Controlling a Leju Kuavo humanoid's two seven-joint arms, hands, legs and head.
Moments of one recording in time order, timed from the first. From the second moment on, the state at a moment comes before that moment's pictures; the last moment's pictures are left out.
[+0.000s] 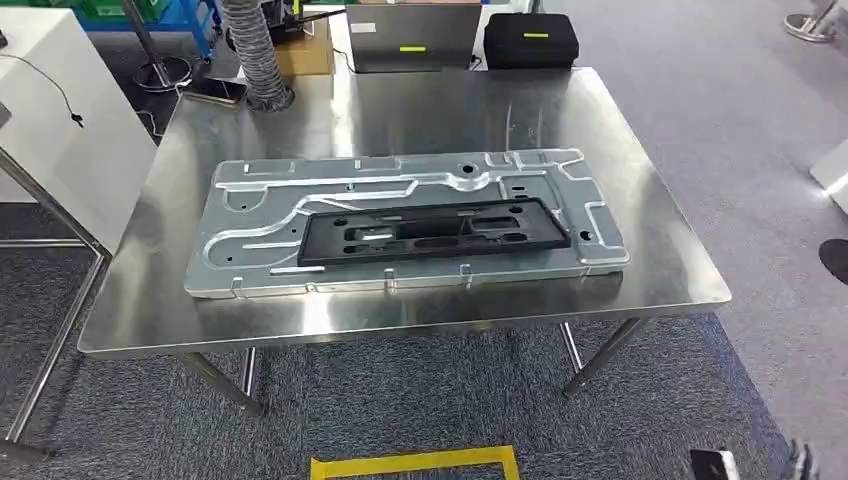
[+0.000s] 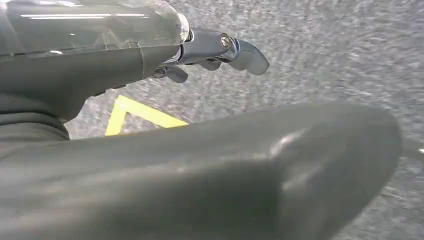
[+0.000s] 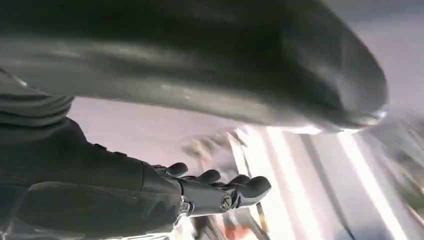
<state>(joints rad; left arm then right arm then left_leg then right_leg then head) -0.08 -0.08 1.33 -0.21 -0.80 -0.05 -0.36 0.03 0.02 -0.99 -0.79 0.82 -0.59 -0.62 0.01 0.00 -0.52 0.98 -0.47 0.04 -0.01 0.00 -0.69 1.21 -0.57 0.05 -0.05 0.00</state>
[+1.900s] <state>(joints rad) -0.09 -0.13 1.39 -0.21 -0.76 0.00 -0.26 -0.15 0.00 -0.79 -0.22 1.24 -0.27 -0.11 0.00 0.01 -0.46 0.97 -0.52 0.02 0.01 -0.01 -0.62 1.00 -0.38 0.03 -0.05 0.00</state>
